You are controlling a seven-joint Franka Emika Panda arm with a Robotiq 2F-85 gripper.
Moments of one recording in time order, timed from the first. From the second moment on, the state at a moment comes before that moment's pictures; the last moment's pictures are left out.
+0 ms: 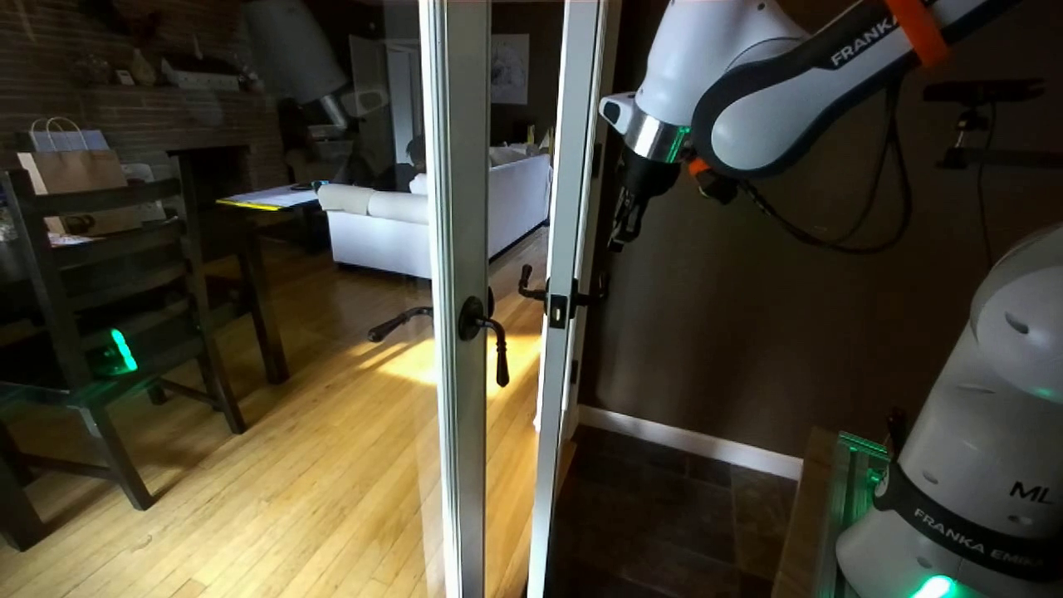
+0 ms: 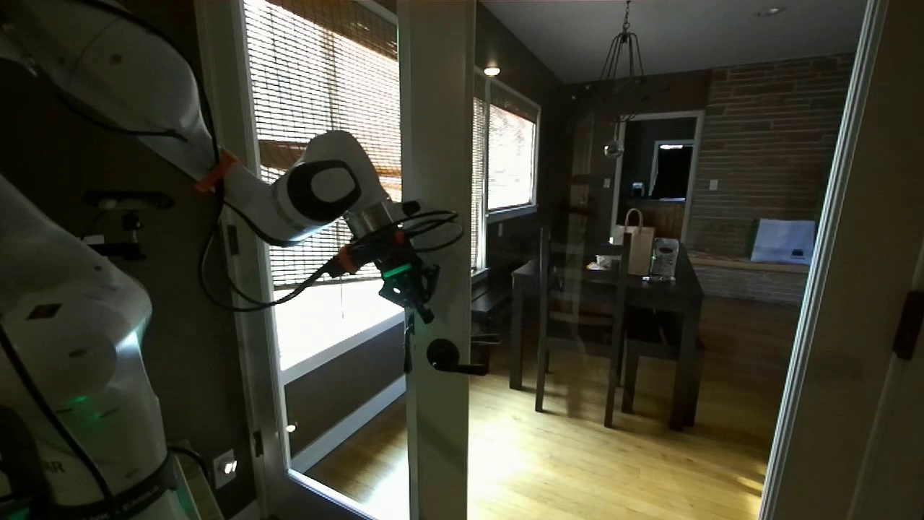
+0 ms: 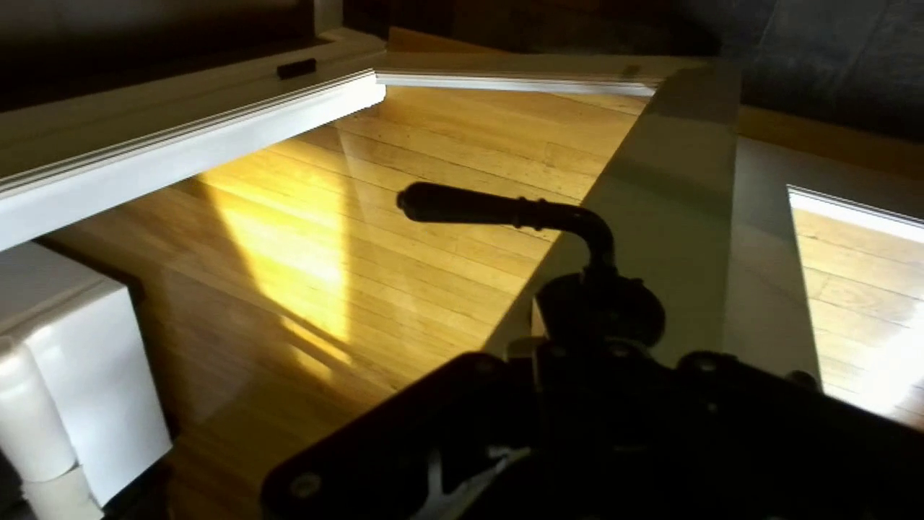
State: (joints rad) arm -0.23 -0.55 0.08 -2.76 -0.43 2.61 -0.30
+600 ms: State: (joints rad) arm 0.08 -0.56 0.19 -2.75 -0.38 2.30 -0.11
